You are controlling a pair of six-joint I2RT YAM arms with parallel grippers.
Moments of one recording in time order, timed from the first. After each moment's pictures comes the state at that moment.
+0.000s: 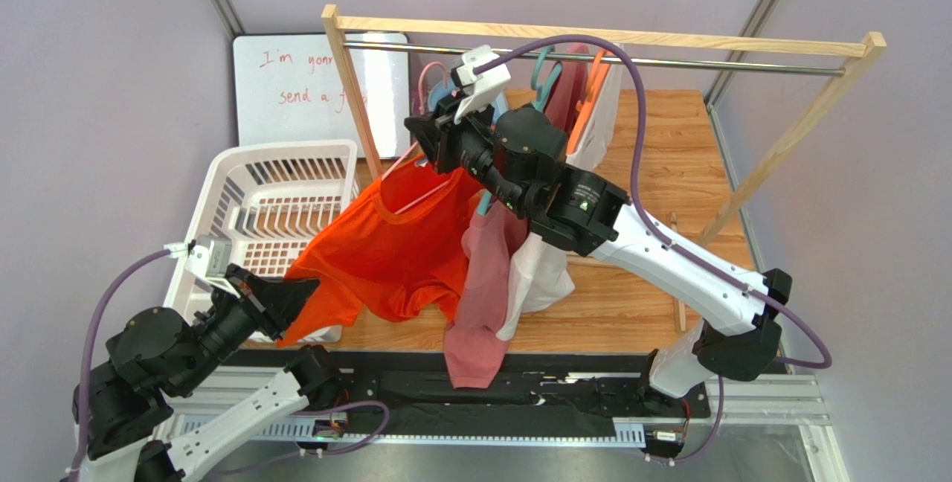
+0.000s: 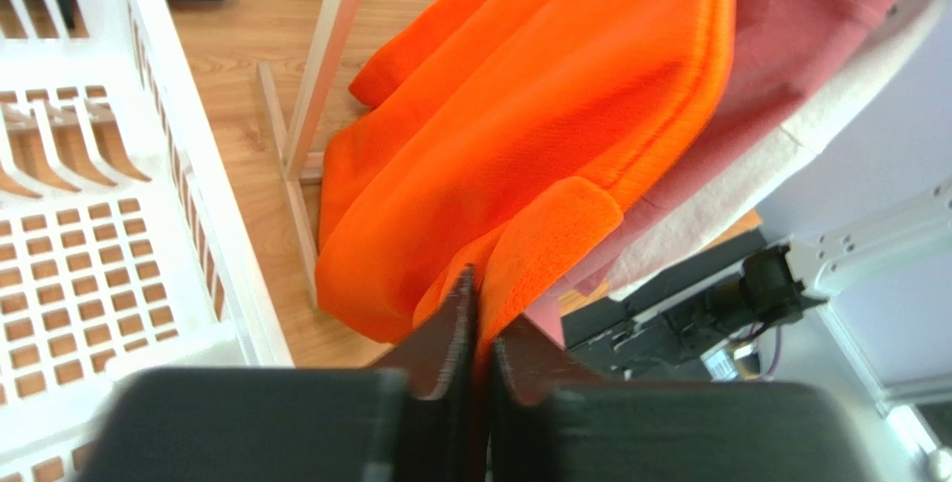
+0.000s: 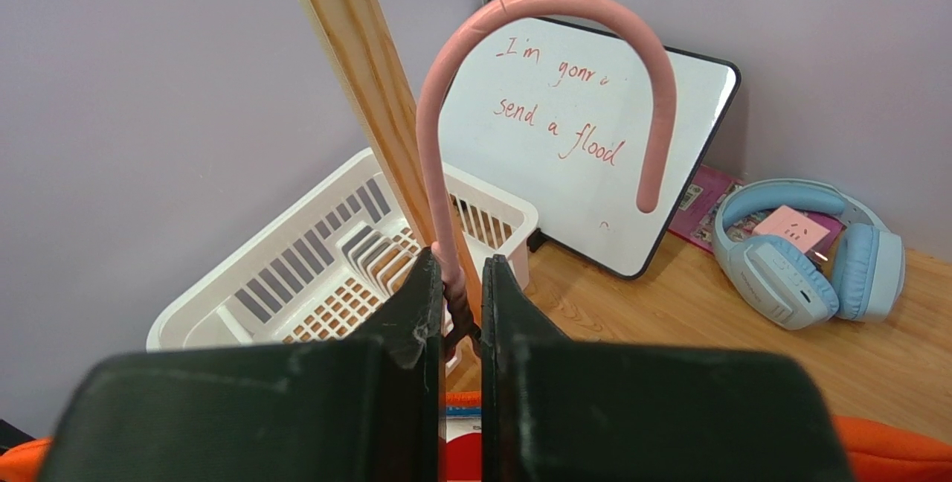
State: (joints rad) left arm -0.86 0.23 1.14 -1.06 -0.28 -0.51; right arm 1.10 1.54 1.82 -0.22 0.36 0.19
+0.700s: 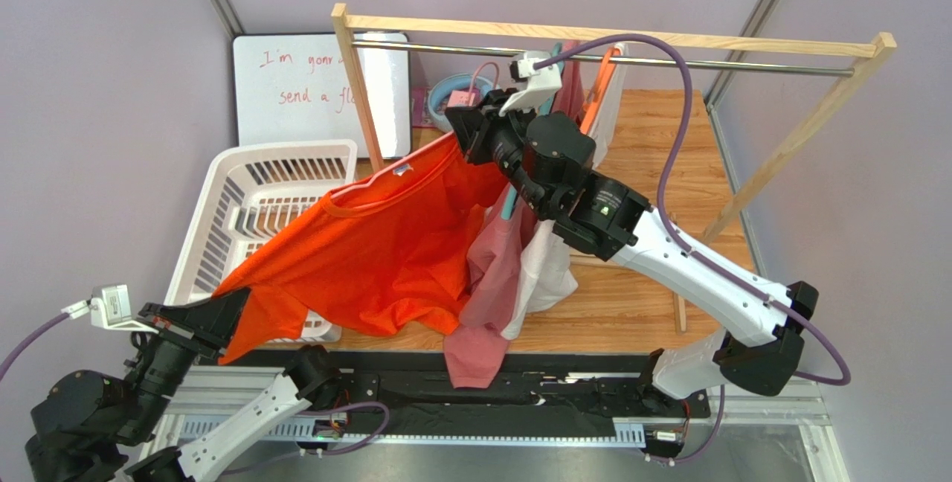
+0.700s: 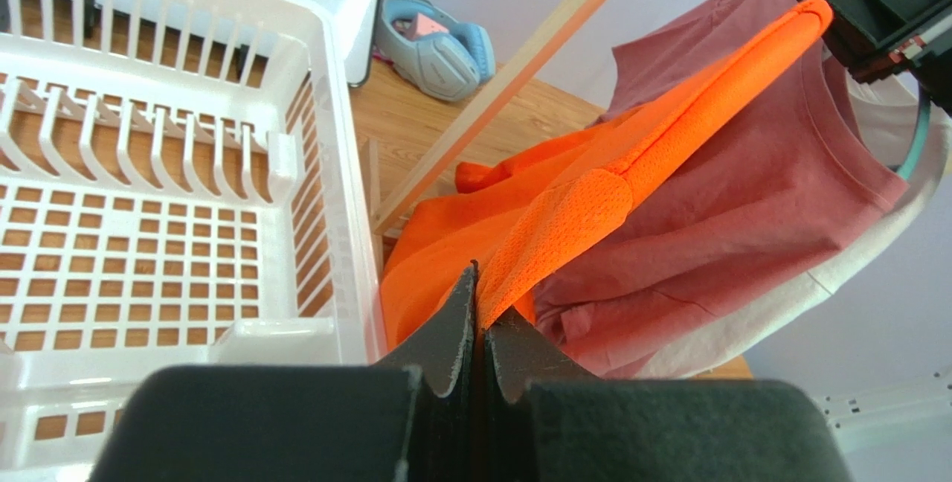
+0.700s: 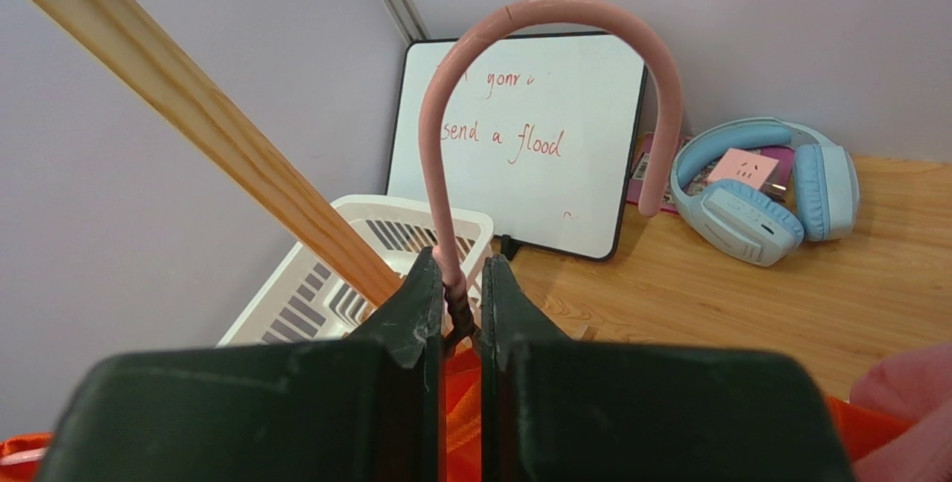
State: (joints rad) left arm -0.87 0.01 1.21 -1.18 -0.57 -0.61; right arm 1.02 1.43 1.63 -0.14 0.48 0.38
